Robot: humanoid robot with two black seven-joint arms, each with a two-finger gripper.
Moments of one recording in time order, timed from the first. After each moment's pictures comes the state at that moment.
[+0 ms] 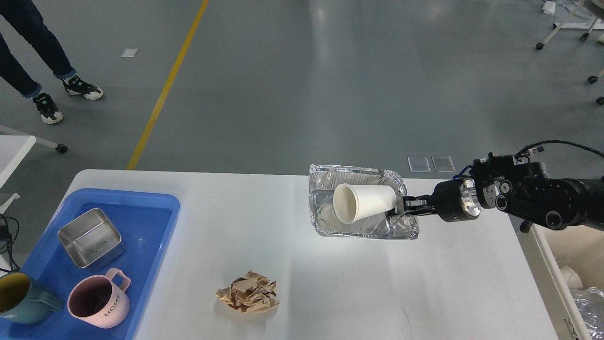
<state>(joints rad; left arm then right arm) -0.53 1.73 -0.29 -1.62 0.70 -0.53 -0.31 1.19 -0.52 -0.38 0.99 -0.87 0.38 0.45</state>
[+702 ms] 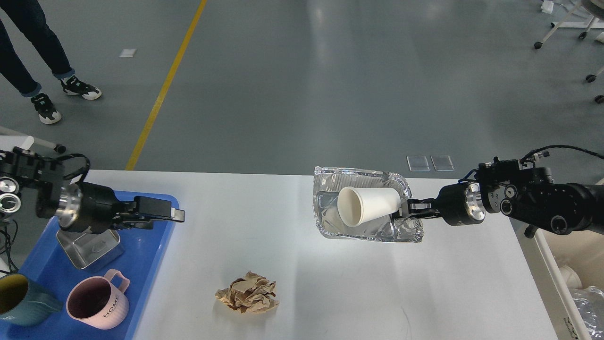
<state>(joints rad) -0.84 0.83 -0.37 -1.31 1.15 -0.77 -0.08 1.17 -0.54 -0.38 0.99 -0.87 0.37 0.45</state>
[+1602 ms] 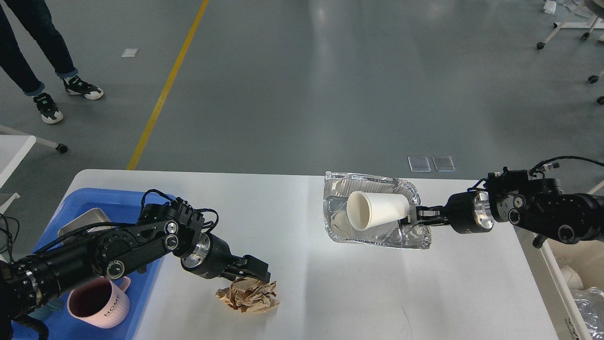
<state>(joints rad) -0.84 0.26 -0.19 -0.97 1.22 -0.76 0.07 1.13 -0.56 -0.38 0.99 -0.87 0.34 0.45</state>
